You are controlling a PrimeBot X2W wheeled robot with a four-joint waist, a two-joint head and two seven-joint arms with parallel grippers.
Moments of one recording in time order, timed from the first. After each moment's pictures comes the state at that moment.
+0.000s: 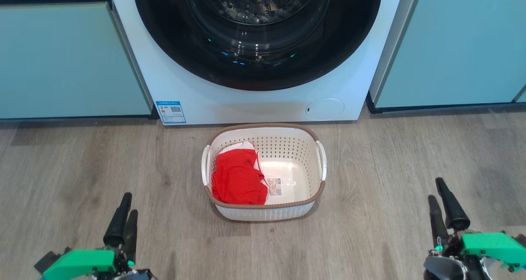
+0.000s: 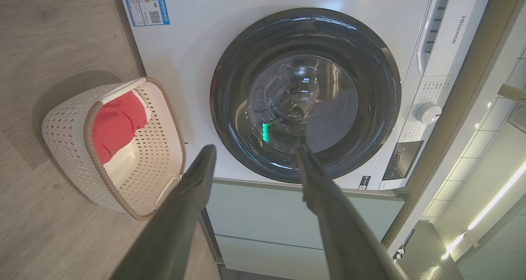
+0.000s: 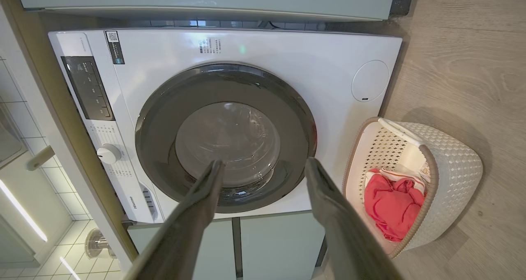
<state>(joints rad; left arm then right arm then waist) 0.01 0.03 0.07 0.35 -1.60 -0.13 0.08 0.01 -0.04 -0.13 0.34 1.61 0.13 0.09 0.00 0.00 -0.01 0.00</state>
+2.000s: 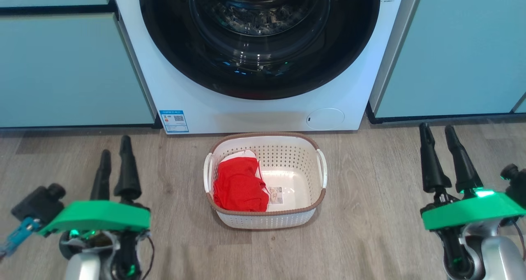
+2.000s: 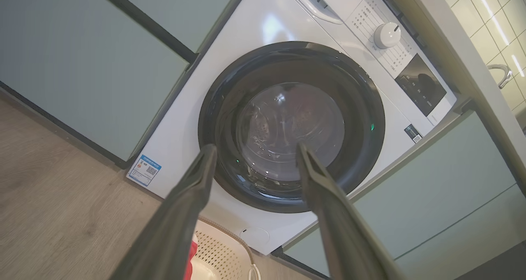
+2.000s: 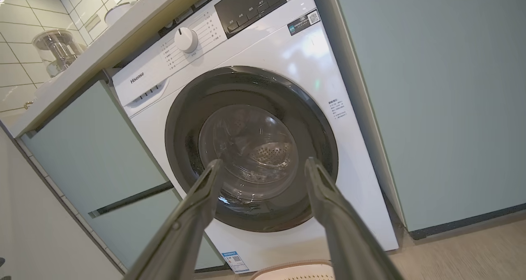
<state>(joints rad) -0.01 0.03 -0.02 -0.09 -0.80 0.16 -0.09 -0.01 -0.04 -0.07 -0.03 0.57 0.13 -0.09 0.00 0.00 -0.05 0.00</state>
